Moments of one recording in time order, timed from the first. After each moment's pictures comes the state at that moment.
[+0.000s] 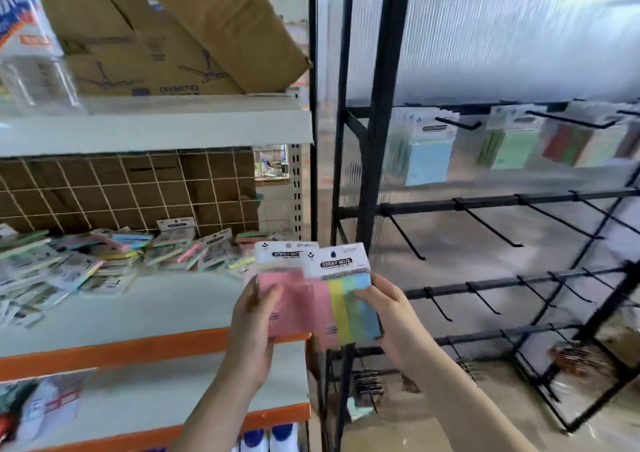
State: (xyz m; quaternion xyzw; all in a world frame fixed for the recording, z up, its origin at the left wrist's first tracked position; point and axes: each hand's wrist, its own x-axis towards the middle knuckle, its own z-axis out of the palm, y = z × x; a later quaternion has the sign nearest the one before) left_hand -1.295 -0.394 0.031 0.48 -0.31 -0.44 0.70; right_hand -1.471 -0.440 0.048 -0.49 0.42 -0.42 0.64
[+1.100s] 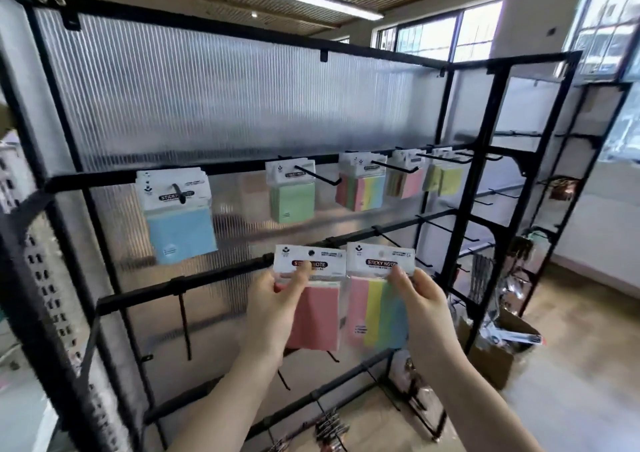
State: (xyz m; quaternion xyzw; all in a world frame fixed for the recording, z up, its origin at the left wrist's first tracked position) left_hand -1.609 -0.552 0.103 0.45 -0.53 -0.42 0.58; right_hand -1.787 -0.513 0.111 -0.41 0.51 -0.67 0.36
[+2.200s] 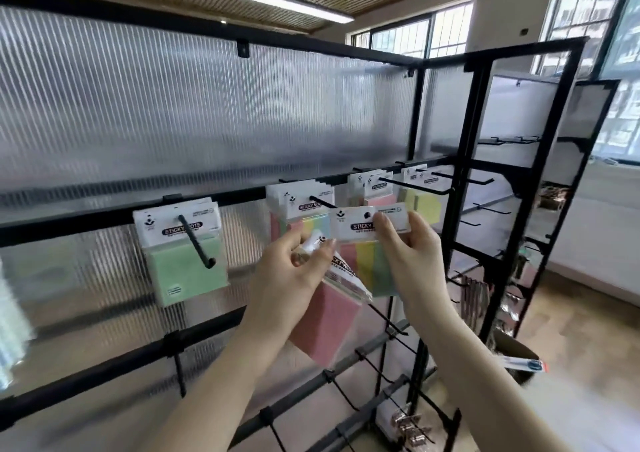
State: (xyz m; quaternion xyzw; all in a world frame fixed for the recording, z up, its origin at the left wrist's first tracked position) left_hand -1.763 -0.706 0.174 0.36 -0.69 -0.33 0.54; right_hand -1.922 -0.696 0.177 -0.51 0.44 -0.72 0.19
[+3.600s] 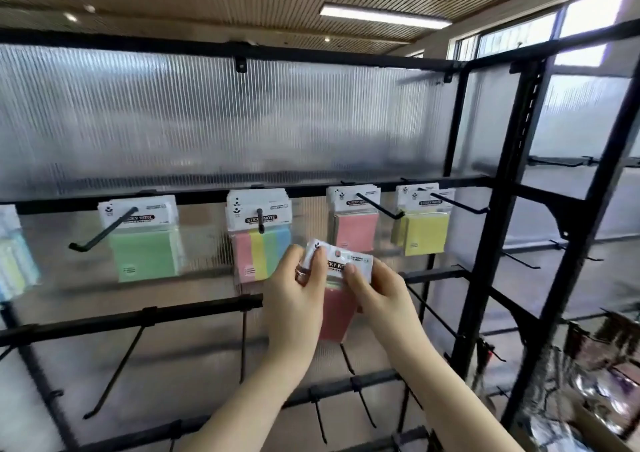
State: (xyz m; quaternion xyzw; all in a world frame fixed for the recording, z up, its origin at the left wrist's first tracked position) left_hand -1.927 -0.719 0.141 0.45 -0.55 -0.04 0.70; right_hand -2.042 -0.731 0.141 -0.64 0.35 -0.57 0.38
